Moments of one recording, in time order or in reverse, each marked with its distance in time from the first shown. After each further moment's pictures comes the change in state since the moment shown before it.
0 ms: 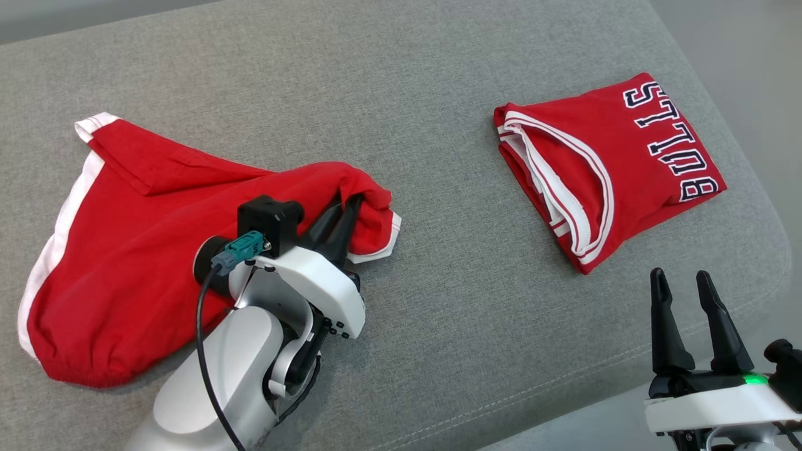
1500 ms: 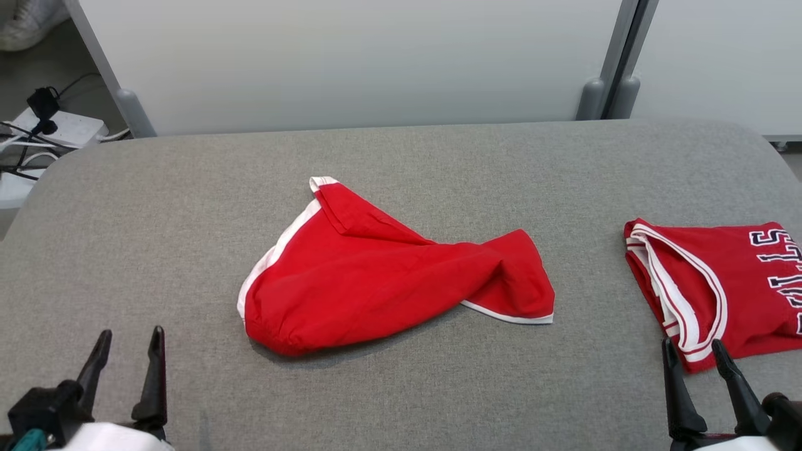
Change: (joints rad) left arm 0.569 0.266 0.387 -0.139 0.021 0.037 -0.214; right arm 0.126 -0.009 -0.067 0.037 -0.160 0.000 0.055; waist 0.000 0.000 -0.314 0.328
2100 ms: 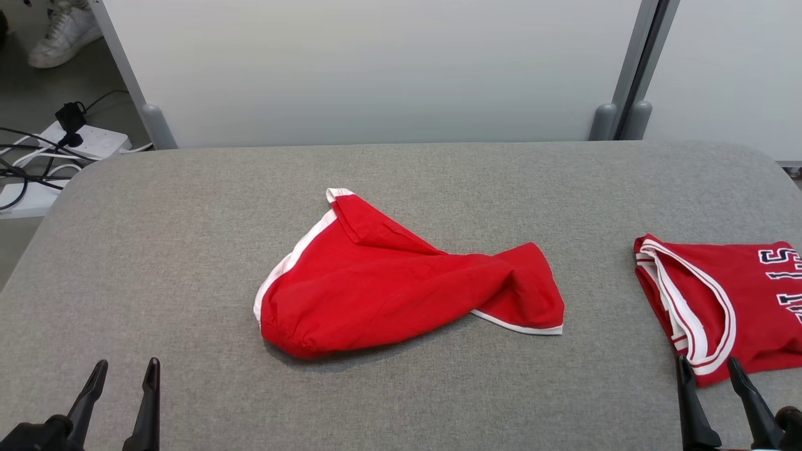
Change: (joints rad) left arm 0.136 0.008 0.056 -0.084 0.013 -0.035 0.001; right arm 0.059 -0.002 -0.037 -0.034 -0.016 0.000 0.035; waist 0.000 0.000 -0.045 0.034
